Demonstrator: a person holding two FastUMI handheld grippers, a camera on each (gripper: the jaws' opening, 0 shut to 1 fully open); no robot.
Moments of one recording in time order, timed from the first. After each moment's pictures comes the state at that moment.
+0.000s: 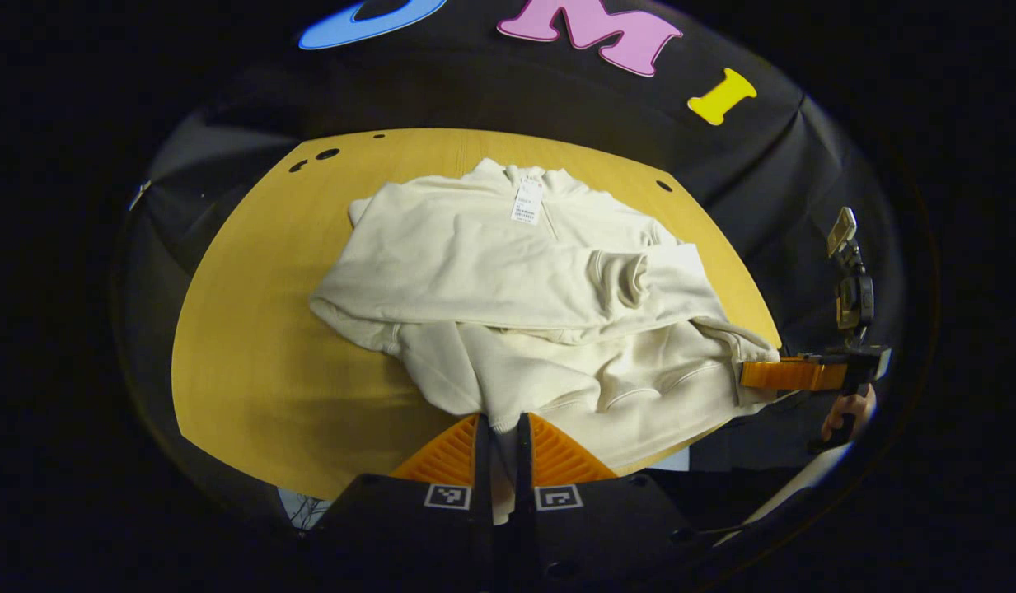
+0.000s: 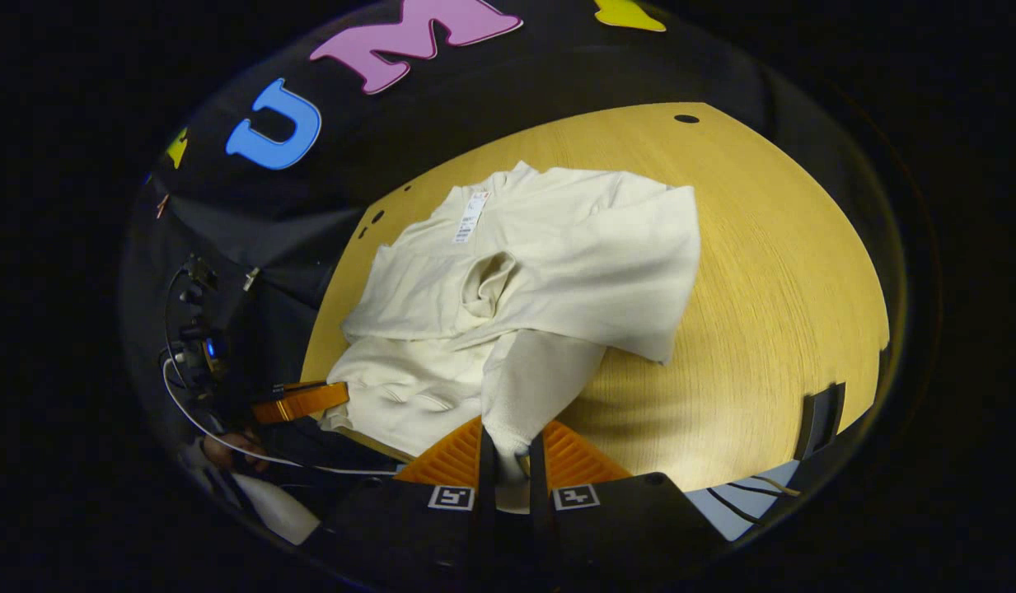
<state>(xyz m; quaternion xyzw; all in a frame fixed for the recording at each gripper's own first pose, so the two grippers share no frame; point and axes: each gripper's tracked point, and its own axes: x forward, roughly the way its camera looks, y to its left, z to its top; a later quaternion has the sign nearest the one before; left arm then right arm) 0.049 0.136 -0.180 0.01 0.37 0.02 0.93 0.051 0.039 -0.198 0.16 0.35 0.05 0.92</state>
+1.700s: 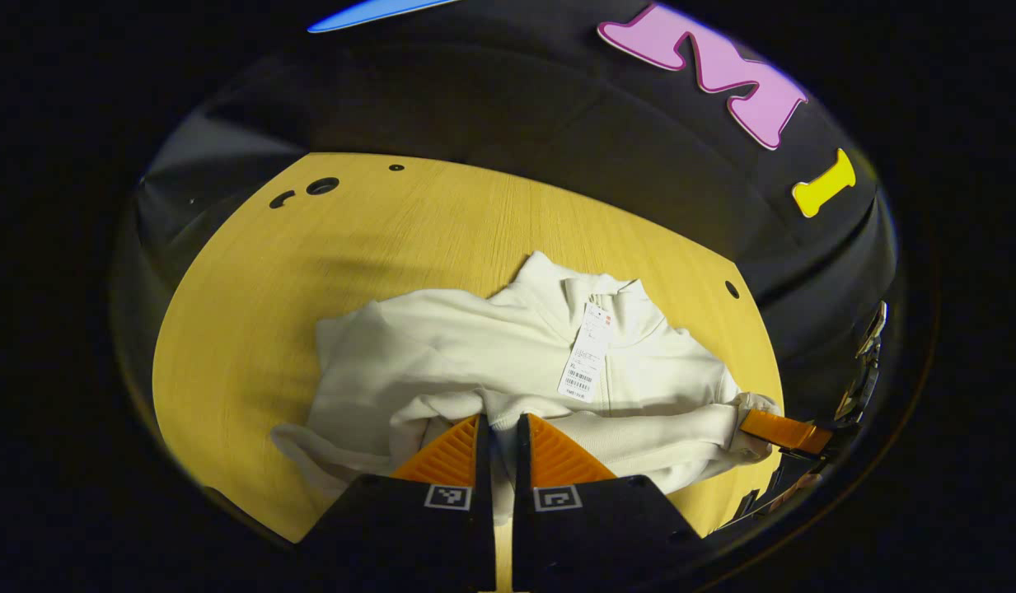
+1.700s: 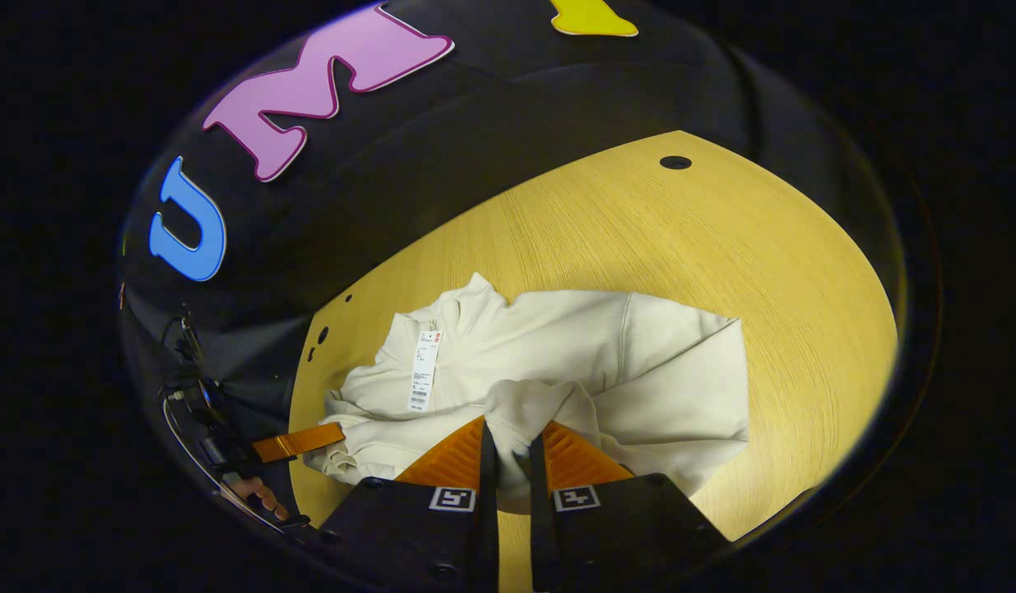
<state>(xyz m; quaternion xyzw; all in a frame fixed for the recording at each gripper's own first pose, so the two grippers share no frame) 0.266 0.181 -0.148 -0.06 0.34 0.08 0.93 0.264 -0.006 -0.174 0.20 0.28 -0.05 0.94</state>
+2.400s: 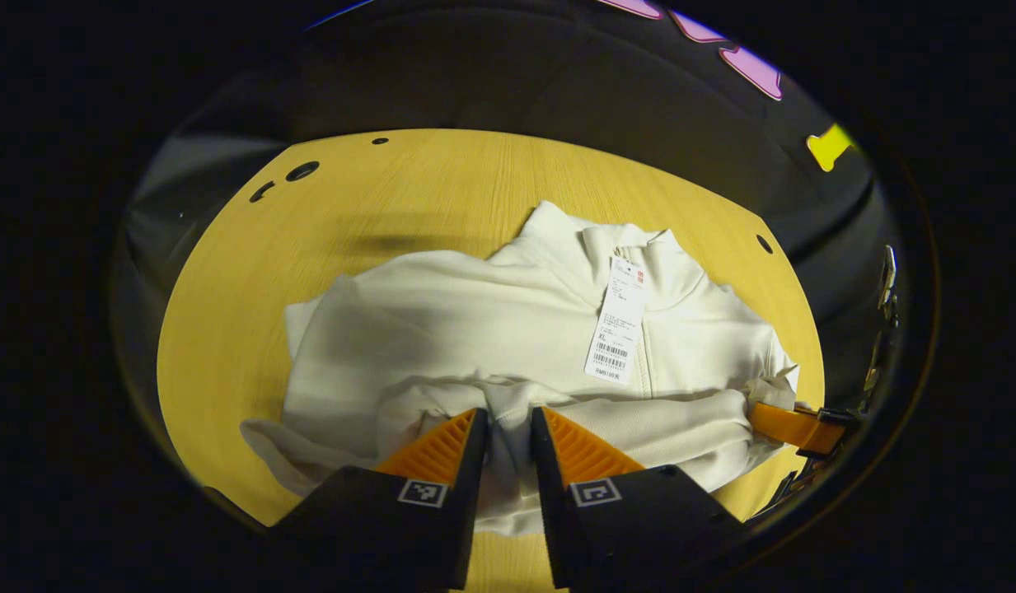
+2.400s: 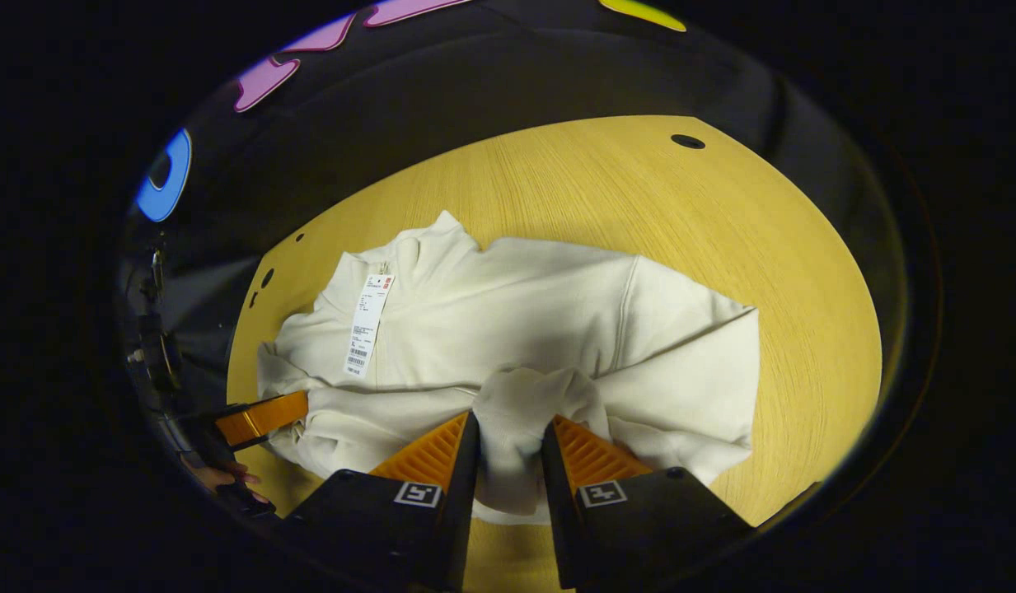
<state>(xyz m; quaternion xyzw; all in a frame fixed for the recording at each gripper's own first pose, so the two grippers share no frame) 0.278 0.186 -0.187 0.00 0.39 0.11 0.92 0.275 -0.008 -0.223 0.12 0.36 -0.10 0.92</state>
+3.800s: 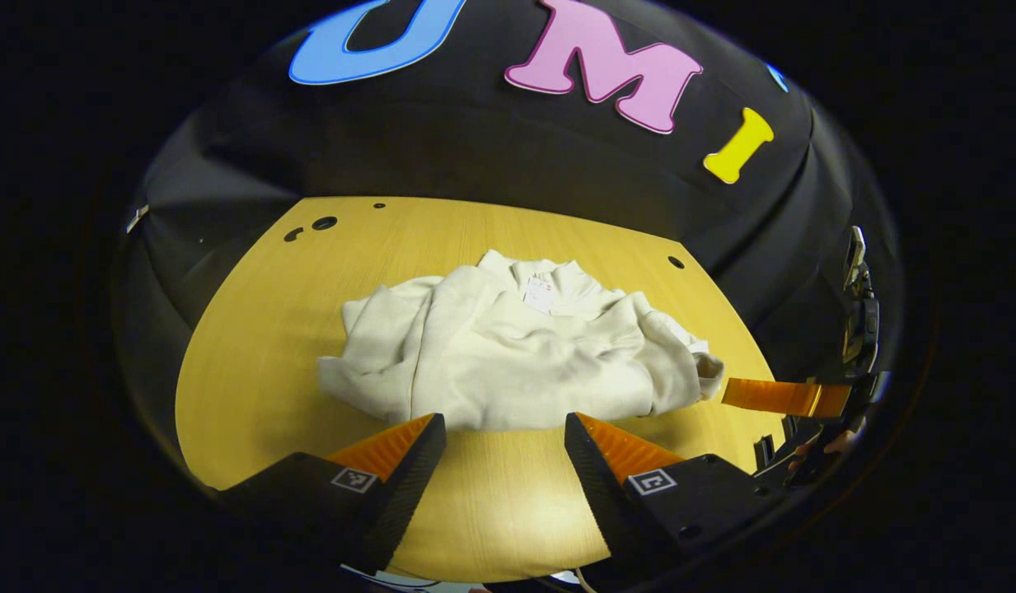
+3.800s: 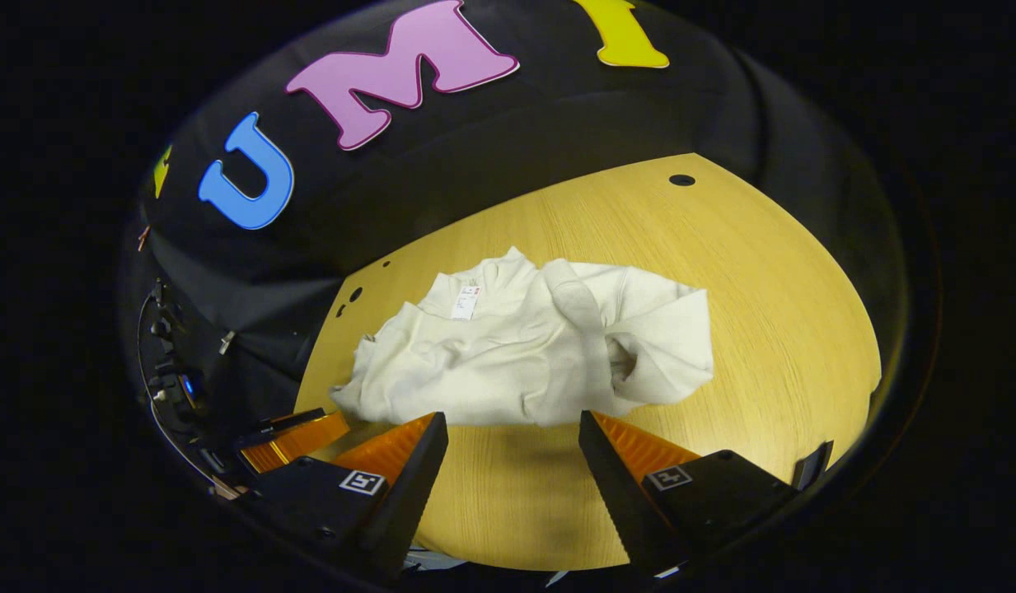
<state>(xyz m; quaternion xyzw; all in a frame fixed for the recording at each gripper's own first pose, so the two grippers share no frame) 0.139 0.132 -0.126 0.02 0.27 0.03 0.96 0.145 0.039 -0.150 0.15 0.26 0.00 0.95</state>
